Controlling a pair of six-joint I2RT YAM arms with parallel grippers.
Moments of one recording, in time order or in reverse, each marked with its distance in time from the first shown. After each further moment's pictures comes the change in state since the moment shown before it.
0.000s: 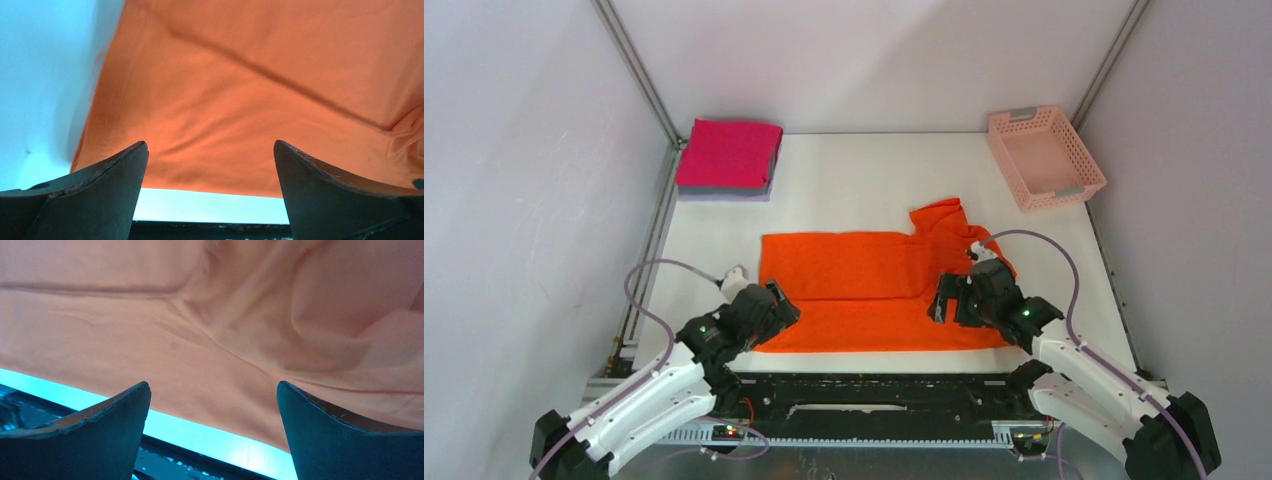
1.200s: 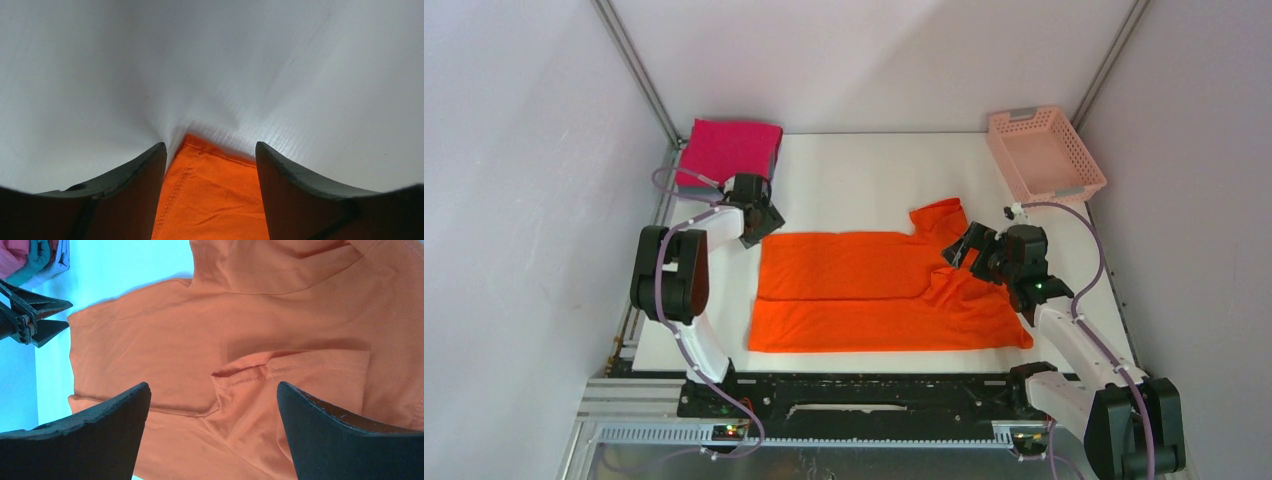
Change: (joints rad) left arm 0.587 1.215 0.762 0.395 0.130 0.458; right arm -0.380 0.146 0.082 0.386 -0.191 -0.017
